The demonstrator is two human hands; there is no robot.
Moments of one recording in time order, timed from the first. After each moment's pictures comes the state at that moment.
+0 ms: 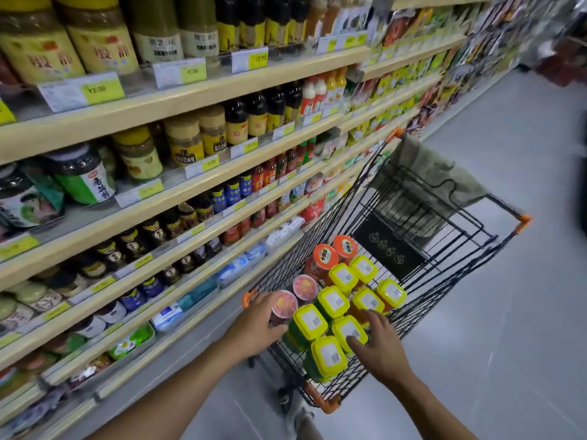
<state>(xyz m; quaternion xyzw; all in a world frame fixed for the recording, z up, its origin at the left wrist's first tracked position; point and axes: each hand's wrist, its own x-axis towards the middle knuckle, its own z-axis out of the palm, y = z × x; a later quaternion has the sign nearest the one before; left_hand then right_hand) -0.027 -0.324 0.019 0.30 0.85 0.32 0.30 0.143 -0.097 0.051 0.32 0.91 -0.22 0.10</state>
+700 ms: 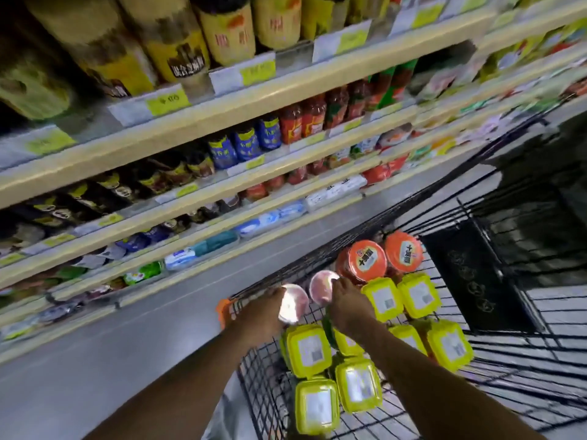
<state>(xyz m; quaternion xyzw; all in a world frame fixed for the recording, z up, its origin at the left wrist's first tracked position) -0.122 -0.196 -0.177 0.16 0.88 0.16 0.41 -0.098 0.026 -0.158 0.05 0.93 -0.14 0.34</state>
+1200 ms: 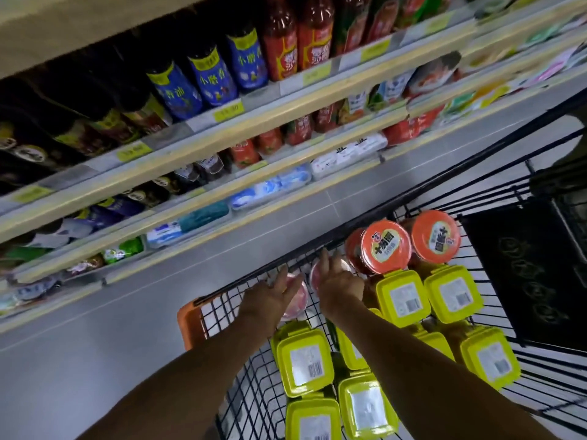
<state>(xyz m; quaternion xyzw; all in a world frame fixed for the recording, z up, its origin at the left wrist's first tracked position) -0.124 -0.154 -0.258 0.28 0.88 -0.08 0.39 -0.134 0.012 -0.265 -0.01 0.90 0.05 0.43</state>
